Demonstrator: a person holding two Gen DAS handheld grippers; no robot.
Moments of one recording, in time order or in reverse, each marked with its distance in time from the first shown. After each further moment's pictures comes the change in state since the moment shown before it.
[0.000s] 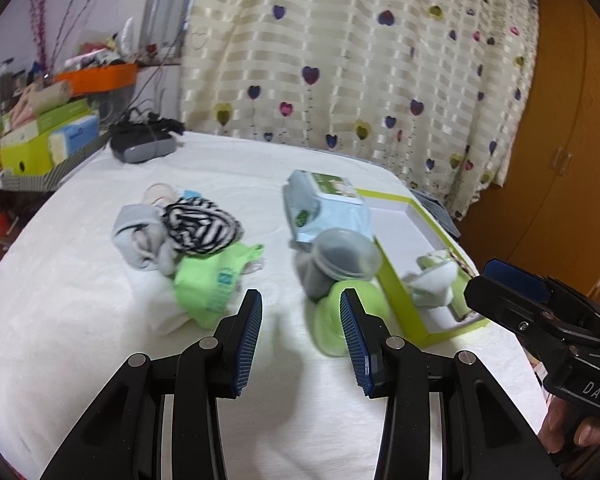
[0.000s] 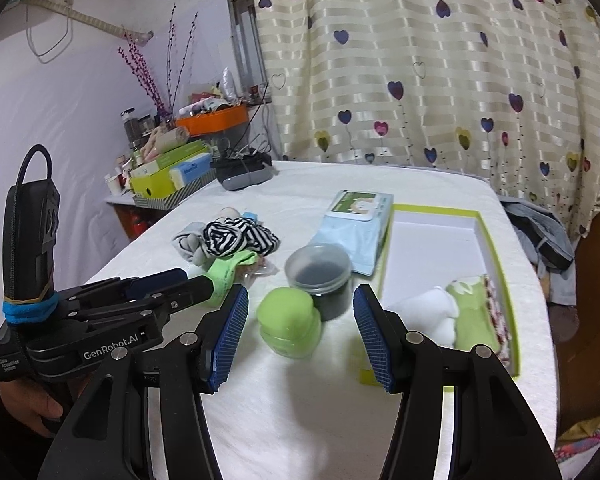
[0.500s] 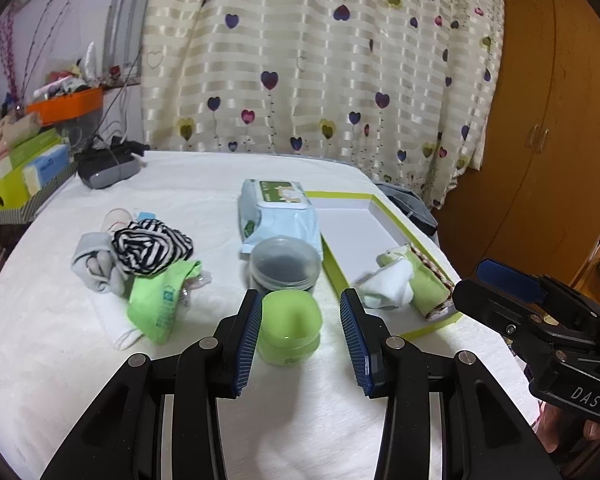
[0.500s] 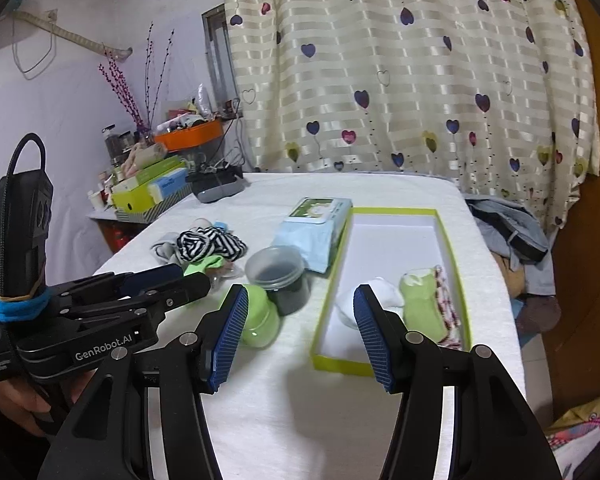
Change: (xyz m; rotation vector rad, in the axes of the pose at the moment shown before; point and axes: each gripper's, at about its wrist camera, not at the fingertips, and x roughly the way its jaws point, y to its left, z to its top) left arm -0.003 -0.056 0.004 0.106 -0.006 -0.054; right arm -0.032 -0.033 -0.009 0.047 -0.045 -0.067
